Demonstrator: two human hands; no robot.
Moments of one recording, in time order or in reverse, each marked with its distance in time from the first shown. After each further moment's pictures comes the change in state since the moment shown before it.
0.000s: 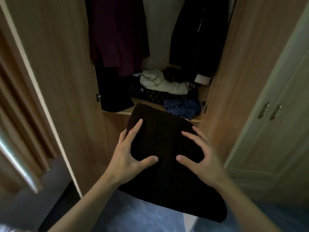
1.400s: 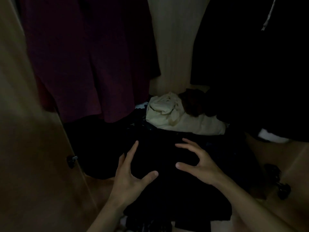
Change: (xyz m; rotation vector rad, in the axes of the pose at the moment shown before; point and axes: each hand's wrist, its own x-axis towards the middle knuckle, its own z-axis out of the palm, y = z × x) left_hand 0.419 -0.243 0.023 -0.061 0.175 -0.197; right_hand 0.482 0.226 0.126 0.206 -0.292 0.115
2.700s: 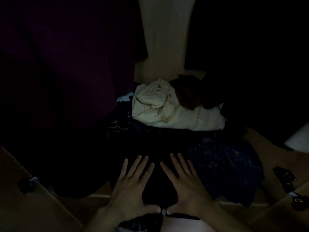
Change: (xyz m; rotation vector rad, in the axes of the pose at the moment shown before) left_hand 0.088 -0.122 0.051 0.937 -0.486 0.496; right_hand 0.044 0.082 0.054 -0.937 -0.356 0.043
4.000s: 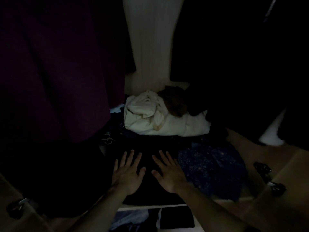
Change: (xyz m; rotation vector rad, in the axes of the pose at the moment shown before) left_hand 0.066 -0.039 0.022 -0.105 -0.202 -0.383; right_hand 0.066 -0.008 0.012 0.190 0.082 0.312
